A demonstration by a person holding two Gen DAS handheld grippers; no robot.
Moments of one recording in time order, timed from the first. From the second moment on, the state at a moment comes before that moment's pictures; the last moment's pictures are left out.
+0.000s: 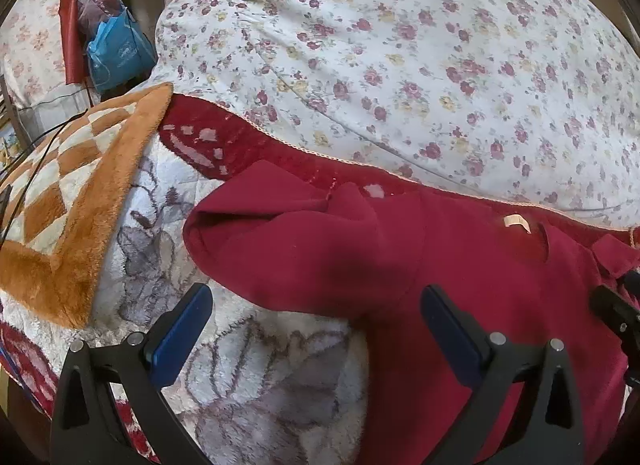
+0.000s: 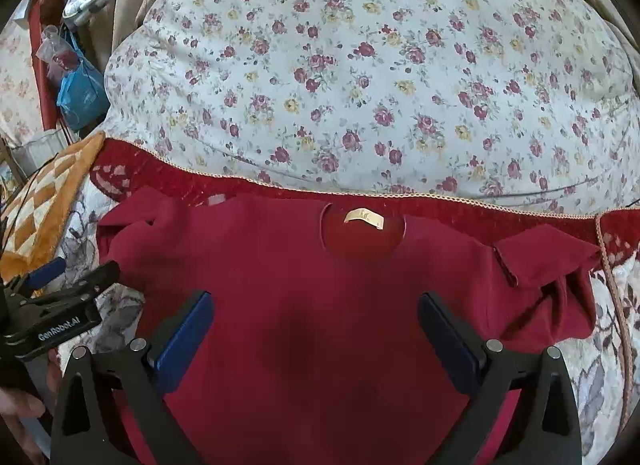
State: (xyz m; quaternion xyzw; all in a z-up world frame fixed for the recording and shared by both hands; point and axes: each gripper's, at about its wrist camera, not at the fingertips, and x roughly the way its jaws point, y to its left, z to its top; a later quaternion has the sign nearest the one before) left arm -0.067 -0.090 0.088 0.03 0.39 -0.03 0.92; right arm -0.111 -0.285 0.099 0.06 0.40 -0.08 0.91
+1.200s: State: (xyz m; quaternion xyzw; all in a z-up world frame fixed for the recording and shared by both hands) left arm -0.057 -0.093 0.085 0.02 0.41 -0.03 0.91; right arm -0.098 -0.282 0.073 0.08 0.45 -0.06 0.89
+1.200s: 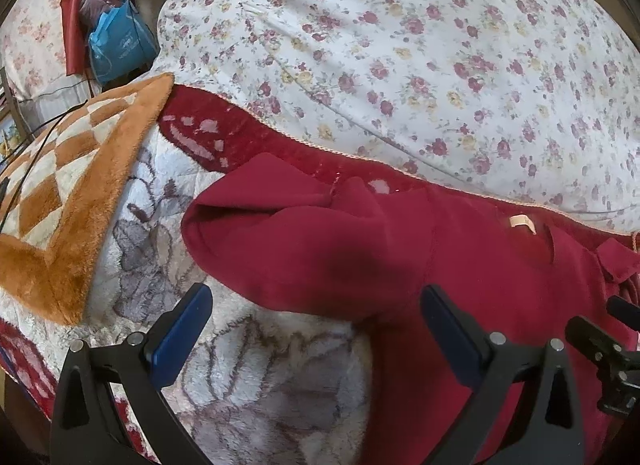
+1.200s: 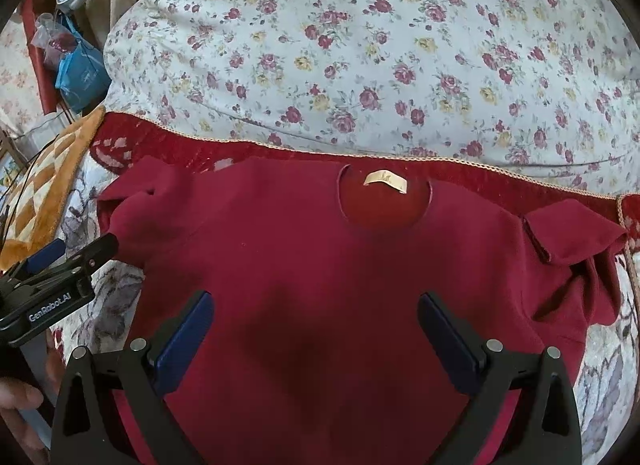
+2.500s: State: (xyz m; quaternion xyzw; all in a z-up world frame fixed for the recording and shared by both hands) left arm -0.045 -0.098 0.072 0.03 0.42 -0.02 0.91; right arm -0.077 -0.289 0.066 0.09 0.45 -0.06 0.88
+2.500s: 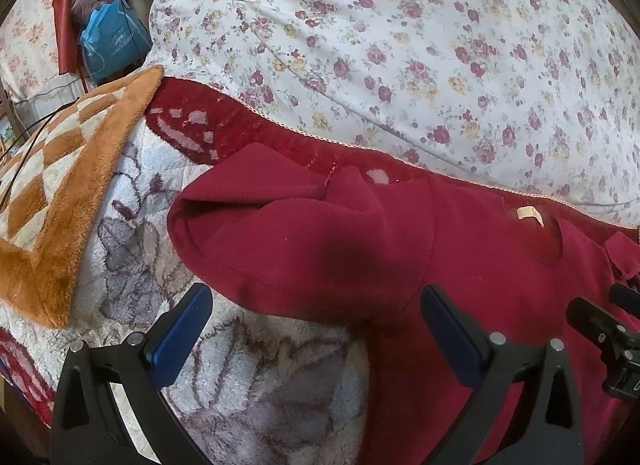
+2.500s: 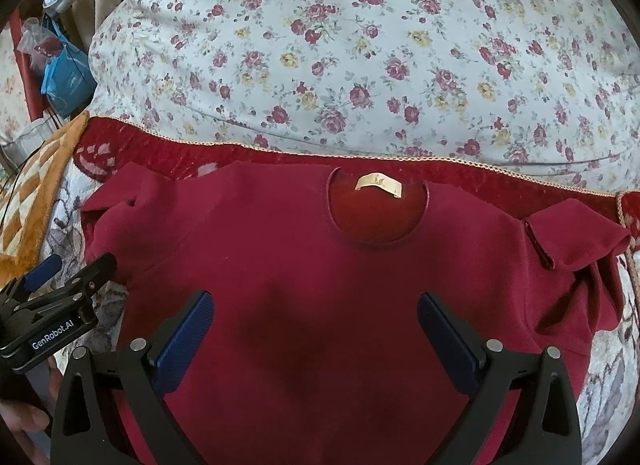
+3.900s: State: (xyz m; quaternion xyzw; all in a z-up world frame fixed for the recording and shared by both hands) left arm -0.001 -0.022 0.039 -0.06 0.48 0.07 0.87; right arm 0.035 -0.205 0.089 0.09 0.43 0.12 0.89
